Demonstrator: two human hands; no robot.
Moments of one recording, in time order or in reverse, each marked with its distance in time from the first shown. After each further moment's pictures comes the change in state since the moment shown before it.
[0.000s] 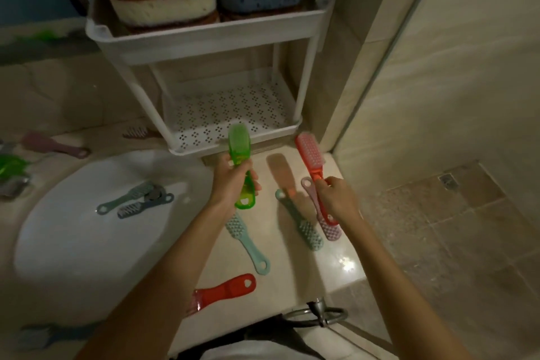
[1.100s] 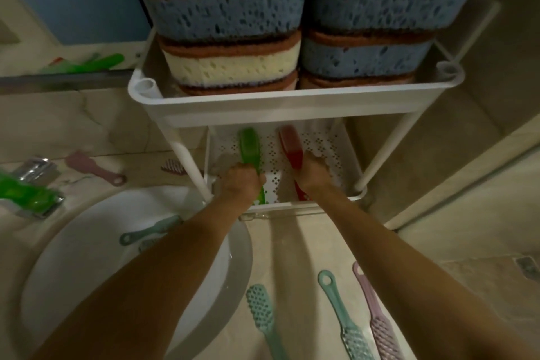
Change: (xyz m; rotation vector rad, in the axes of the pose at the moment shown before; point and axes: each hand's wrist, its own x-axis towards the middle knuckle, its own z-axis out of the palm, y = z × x) left_hand 0.158 0.040 -0.040 1.446 0.182 0.171; right_hand 0.144 -0.174 0.071 -0.280 -0.068 -0.402
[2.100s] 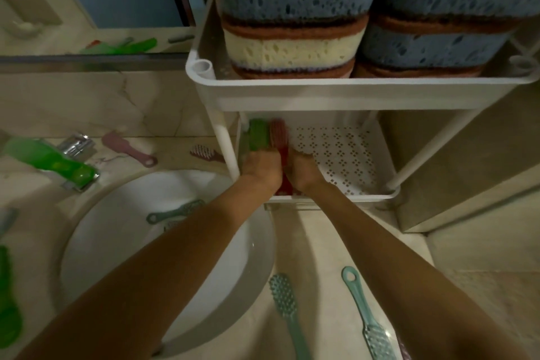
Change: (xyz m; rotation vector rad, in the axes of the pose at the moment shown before) left_hand -0.016 -0.005 -0.030 0.074 -0.023 -0.029; right_hand 0.003 -0.044 0.044 -0.038 -0.104 -0.324
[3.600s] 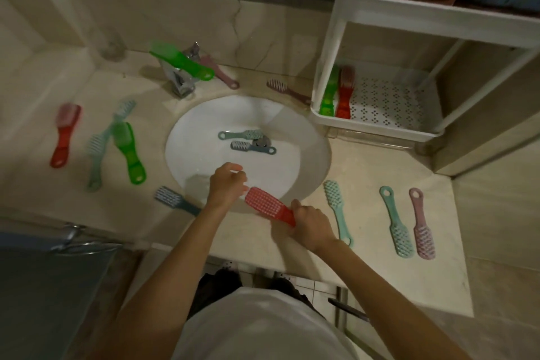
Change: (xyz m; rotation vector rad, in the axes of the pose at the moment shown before) left_hand -0.223 -0.183 0.086 -1.252 0.095 -0.596; right_hand -0.259 -0.076 0.118 -0.299 -0.365 -0.129
